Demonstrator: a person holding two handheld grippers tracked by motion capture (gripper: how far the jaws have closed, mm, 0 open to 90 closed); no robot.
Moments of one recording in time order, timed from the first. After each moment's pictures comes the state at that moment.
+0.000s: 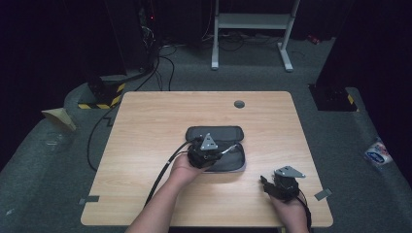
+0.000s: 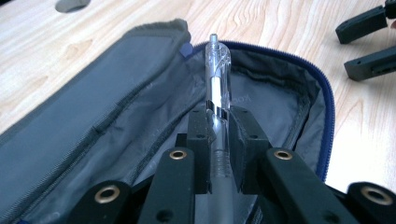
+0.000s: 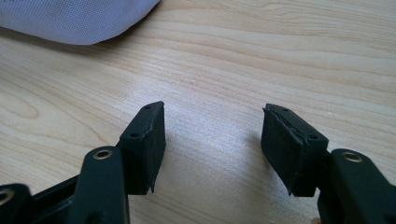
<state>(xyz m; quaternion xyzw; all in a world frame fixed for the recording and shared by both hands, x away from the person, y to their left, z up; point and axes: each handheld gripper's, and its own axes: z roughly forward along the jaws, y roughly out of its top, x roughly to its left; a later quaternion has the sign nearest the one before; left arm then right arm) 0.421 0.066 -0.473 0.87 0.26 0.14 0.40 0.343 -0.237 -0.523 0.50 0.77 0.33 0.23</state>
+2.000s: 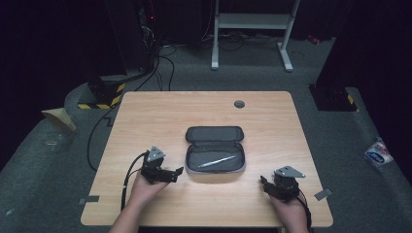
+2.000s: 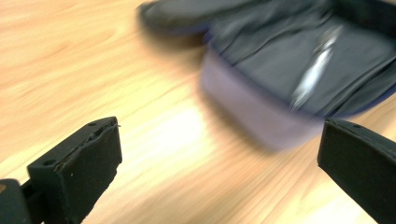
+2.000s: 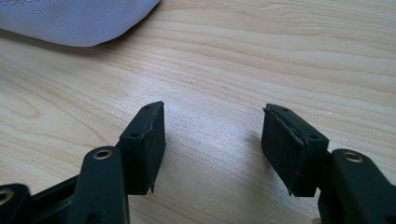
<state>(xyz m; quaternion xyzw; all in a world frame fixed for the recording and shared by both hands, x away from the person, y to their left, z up) 0.365 0.213 -0.505 0.78 0.45 0.18 0.39 0.343 -0.236 -0.523 0.50 0.77 0.33 0.23</state>
